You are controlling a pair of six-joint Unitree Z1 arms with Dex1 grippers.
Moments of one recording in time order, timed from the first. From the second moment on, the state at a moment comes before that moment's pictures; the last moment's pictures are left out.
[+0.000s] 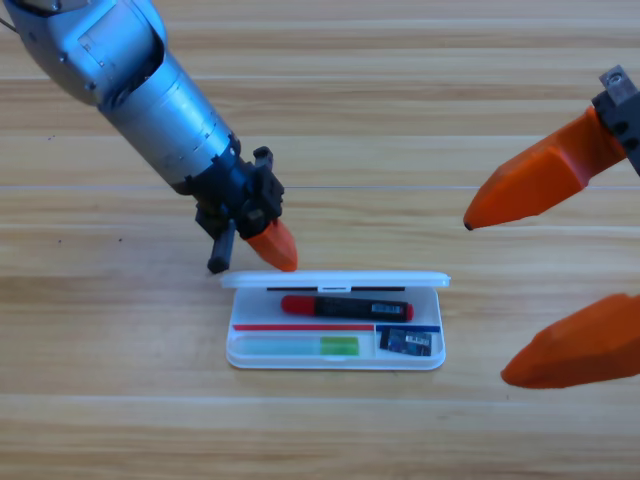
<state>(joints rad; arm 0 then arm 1) -0.59 2.02 -1.40 0.62 -0.38 0.88 0.99 1.39 -1.32 0.72 0.47 -0.38</state>
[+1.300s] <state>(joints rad) -0.69 2.02 -1.22 0.42 -0.38 0.82 0.99 1.39 -1.32 0.72 0.48 -0.38</state>
